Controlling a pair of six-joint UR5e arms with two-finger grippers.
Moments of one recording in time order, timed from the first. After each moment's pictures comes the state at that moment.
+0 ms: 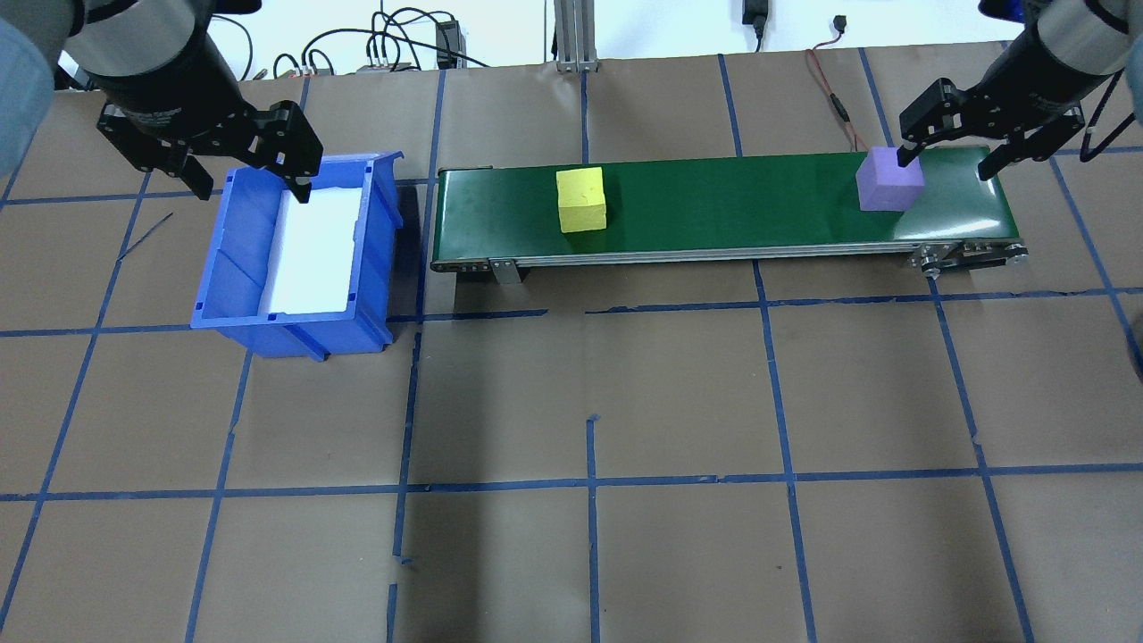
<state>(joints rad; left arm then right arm) -1.54 -1.56 -1.51 -1.59 1.66 0.08 1.21 -1.35 1.57 -1.81 -1.40 -0.23</state>
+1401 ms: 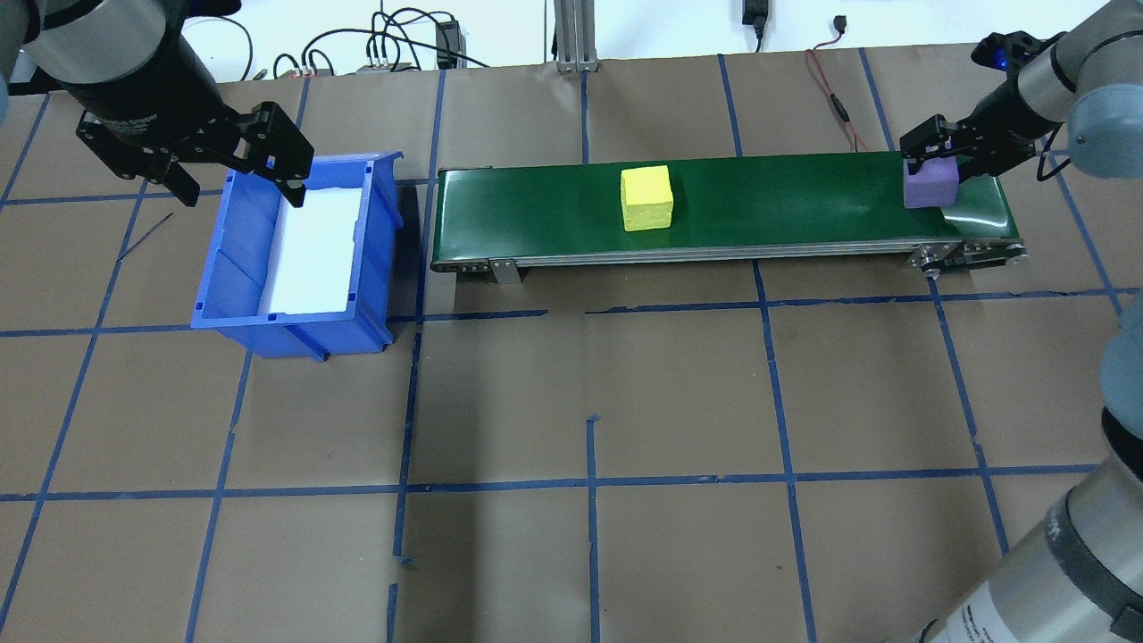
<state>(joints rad) -1.52 -1.53 -1.52 -1.60 1.61 0.09 1.13 -1.05 1.53 -2.08 -1.28 -0.35</state>
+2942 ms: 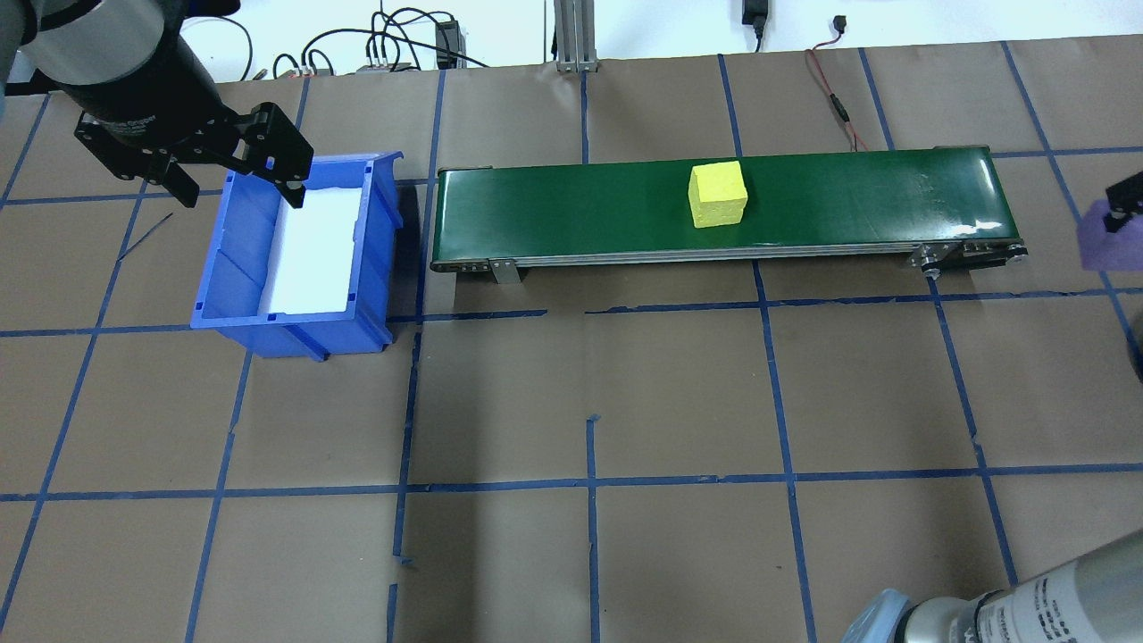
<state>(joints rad) -1.52 -1.53 -1.52 -1.60 1.61 0.09 0.72 -1.18 1.55 -1.73 -1.30 -0.73</state>
